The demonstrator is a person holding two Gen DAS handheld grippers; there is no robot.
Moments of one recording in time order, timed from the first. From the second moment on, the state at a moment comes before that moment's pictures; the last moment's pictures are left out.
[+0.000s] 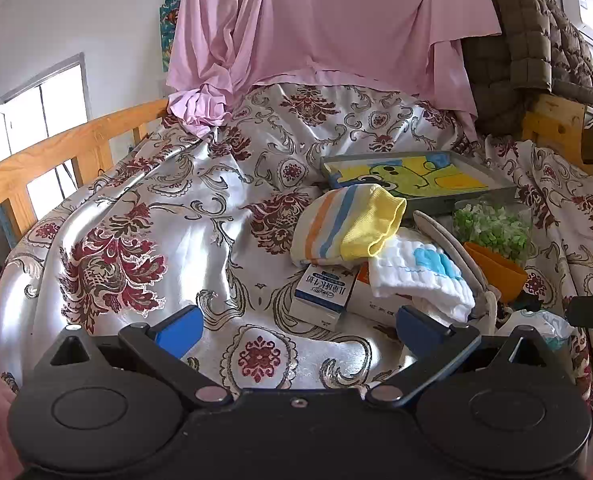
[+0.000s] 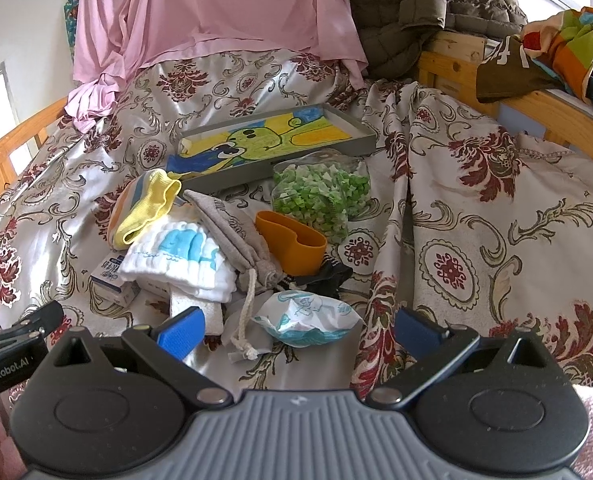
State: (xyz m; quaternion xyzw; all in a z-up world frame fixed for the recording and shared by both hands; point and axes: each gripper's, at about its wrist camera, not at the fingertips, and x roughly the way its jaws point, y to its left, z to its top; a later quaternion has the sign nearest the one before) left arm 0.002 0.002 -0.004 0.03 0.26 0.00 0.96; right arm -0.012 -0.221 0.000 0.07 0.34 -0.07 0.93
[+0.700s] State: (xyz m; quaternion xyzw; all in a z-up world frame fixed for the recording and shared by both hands) left arm 0.015 -0.008 -0.012 0.02 0.28 -0.08 0.96; right arm 0.026 -0.263 0.028 0.09 0.37 0.02 0.92
